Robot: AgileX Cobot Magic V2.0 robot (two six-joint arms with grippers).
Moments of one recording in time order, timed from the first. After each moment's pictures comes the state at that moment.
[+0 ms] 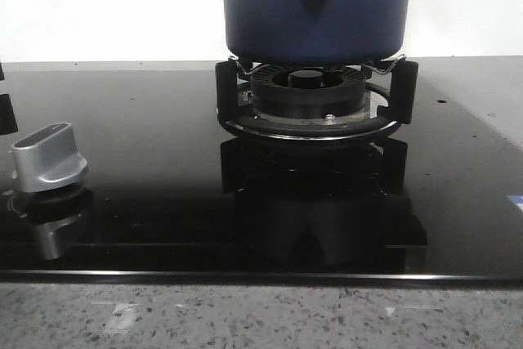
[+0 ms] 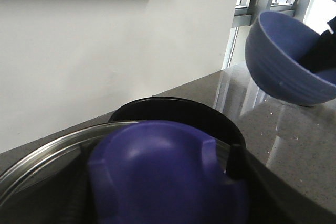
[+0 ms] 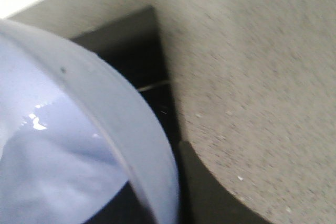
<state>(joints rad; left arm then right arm) -0.17 1.10 -0.90 -1.64 0.73 1.59 -0.14 1.21 -1.45 0.29 1.14 0.16</state>
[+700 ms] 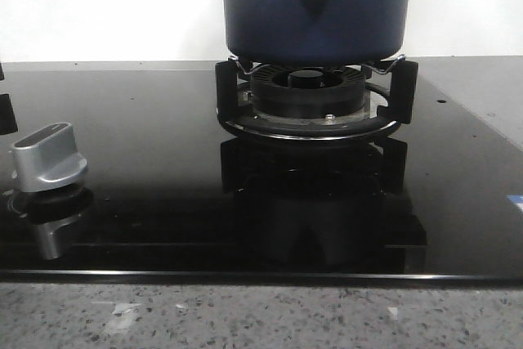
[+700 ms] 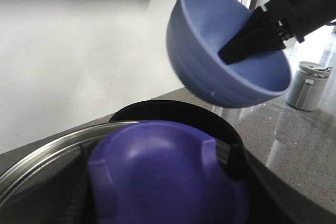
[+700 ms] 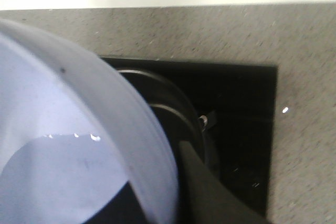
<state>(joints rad) -0.17 1.10 -0.90 -1.65 0.73 1.59 0.25 1.51 -1.79 0.08 1.08 0.18</state>
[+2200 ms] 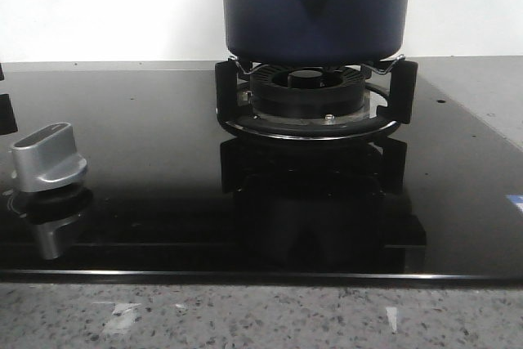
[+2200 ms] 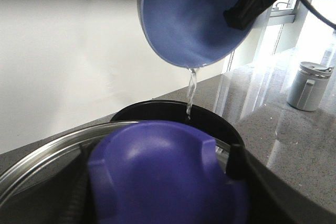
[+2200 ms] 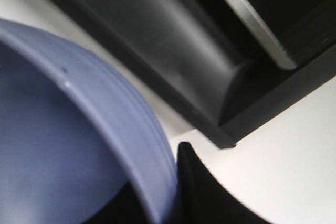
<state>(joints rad) -0.17 1.10 -0.90 -1.65 0.73 1.59 0.68 1.54 -1.67 -1.41 0.91 0.48</state>
